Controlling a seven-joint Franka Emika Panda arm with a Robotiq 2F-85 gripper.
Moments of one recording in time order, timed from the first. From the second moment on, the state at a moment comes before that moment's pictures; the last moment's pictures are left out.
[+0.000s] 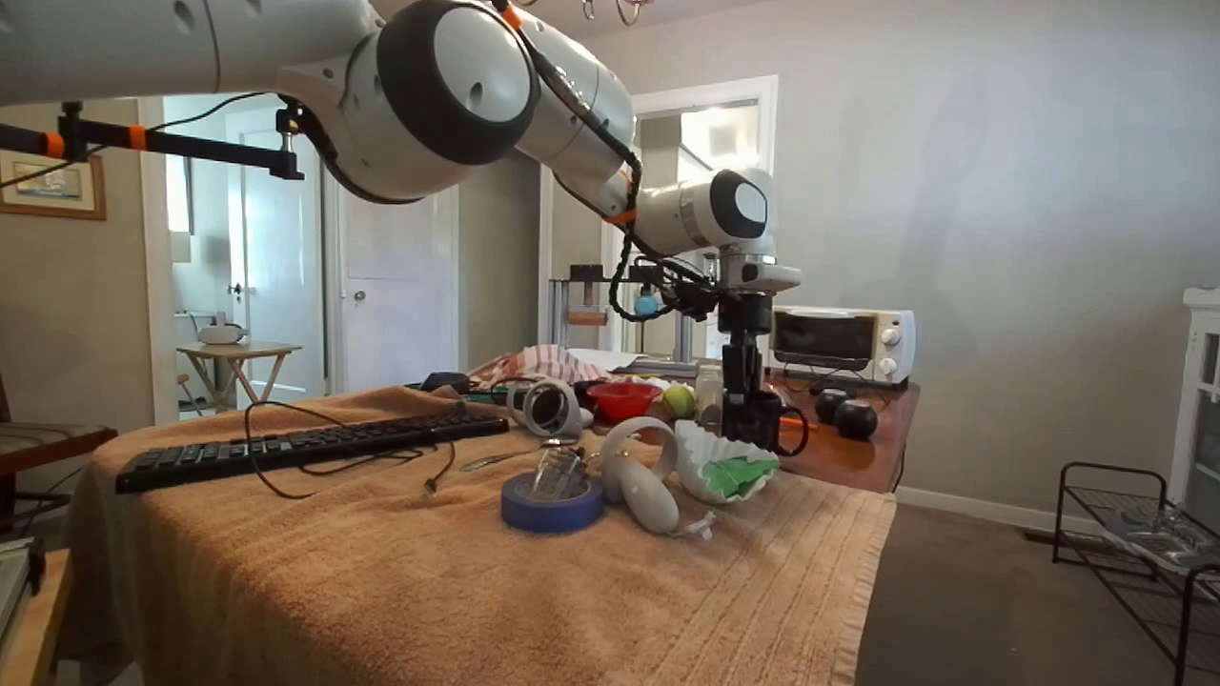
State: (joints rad) arm 0.10 1.22 -0.14 -0.60 -0.03 1.68 1.24
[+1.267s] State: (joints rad) arm 0.01 1.18 0.01 -0.60 0.01 1.78 1.04
